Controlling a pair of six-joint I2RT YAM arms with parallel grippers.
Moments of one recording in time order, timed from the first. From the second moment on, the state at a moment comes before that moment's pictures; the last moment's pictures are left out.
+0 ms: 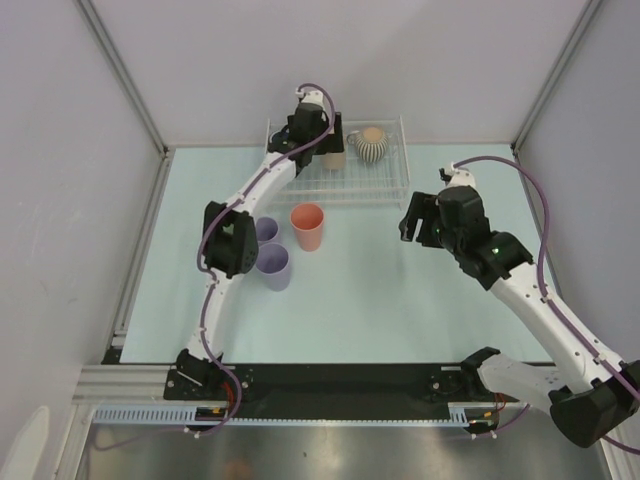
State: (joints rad) left arm -0.45 2.41 2.30 -0.35 -0.17 -0.31; right arm 0.50 1.05 1.10 -0.62 0.21 0.50
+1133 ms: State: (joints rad) left arm -0.44 2.57 2.38 -0.20 -0.05 -0.32; right arm 0.49 1.01 1.04 -0.67 0.20 0.49
